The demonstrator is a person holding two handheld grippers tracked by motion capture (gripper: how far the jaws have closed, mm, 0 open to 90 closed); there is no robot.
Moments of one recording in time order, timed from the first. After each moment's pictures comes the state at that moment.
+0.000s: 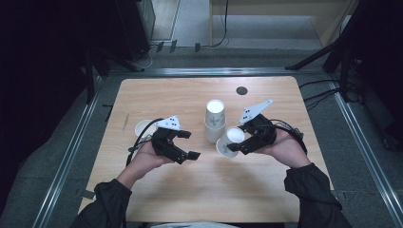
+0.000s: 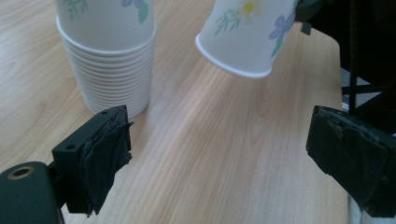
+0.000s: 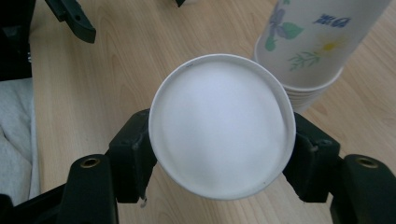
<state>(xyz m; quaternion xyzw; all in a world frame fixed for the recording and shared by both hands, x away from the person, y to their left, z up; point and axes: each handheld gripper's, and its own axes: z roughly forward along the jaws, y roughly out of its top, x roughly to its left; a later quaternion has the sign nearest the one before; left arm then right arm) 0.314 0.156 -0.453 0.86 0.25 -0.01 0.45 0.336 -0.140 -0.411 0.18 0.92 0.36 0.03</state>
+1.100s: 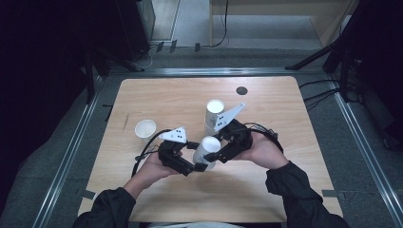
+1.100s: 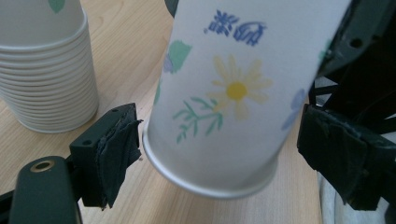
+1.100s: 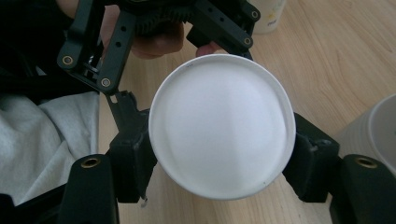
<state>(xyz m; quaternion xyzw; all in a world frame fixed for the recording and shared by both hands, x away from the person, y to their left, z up) 0.293 0.140 -0.470 0.85 0.21 -0.03 0.49 0.322 -0.081 -0.408 0.10 0.92 0.37 -0.05</state>
